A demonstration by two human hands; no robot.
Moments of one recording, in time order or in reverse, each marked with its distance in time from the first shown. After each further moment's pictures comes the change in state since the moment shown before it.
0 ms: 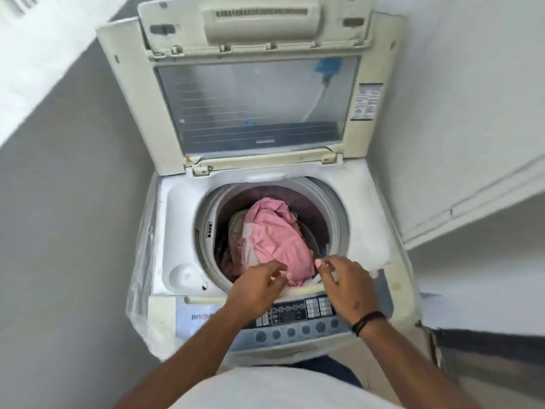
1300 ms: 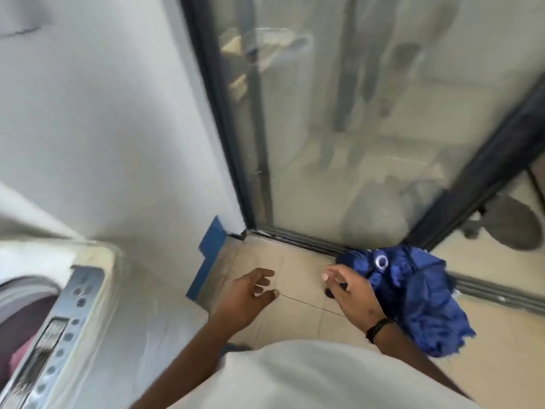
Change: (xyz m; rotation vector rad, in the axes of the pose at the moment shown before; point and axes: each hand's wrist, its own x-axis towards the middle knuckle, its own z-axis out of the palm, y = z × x) left_hand -0.264 0.186 0.286 0.297 -0.795 0.797; right_hand -0.614 0.082 0.003 0.618 0.868 1.048
